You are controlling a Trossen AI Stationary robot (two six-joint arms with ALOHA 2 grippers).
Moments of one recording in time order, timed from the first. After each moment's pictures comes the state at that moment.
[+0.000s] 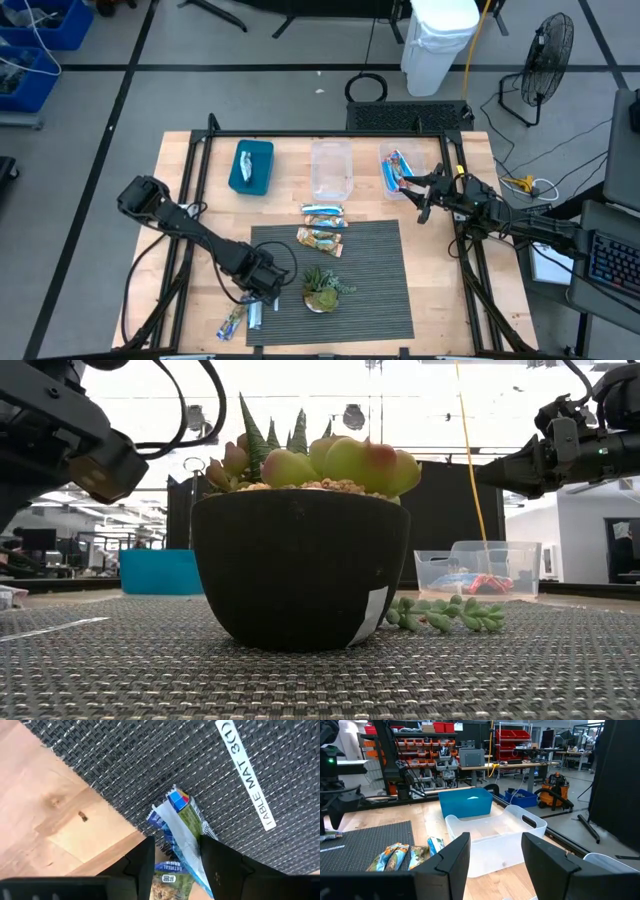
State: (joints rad) left arm -0.52 1.71 1.02 -0.77 0.22 -1.50; right arm -0.31 0.11 0.01 0.08 0.08 0.01
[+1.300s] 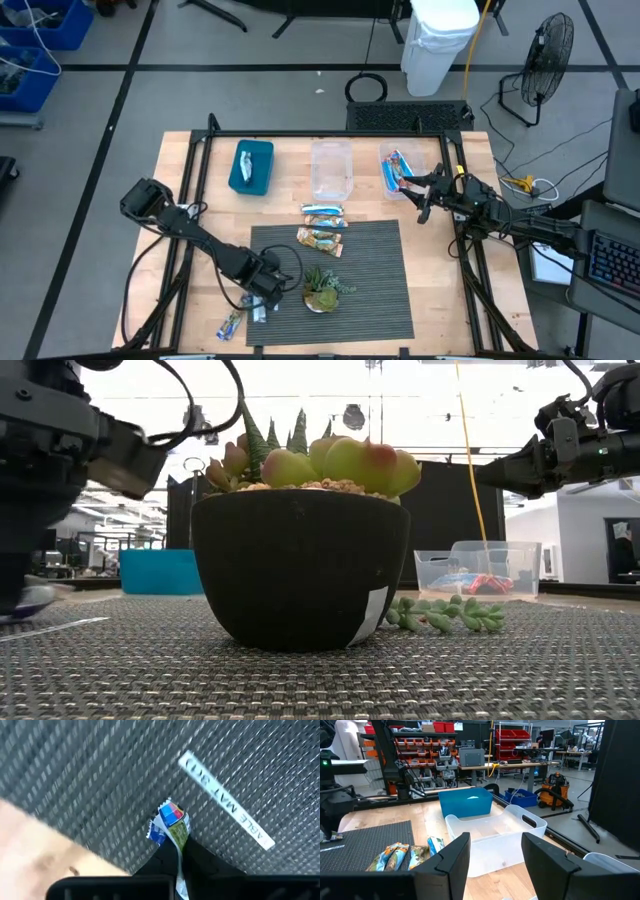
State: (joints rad) left arm -0.54 1.75 1.02 -0.69 0.05 -1.30; right arm -0.31 0.11 0.01 0.08 0.08 0.01
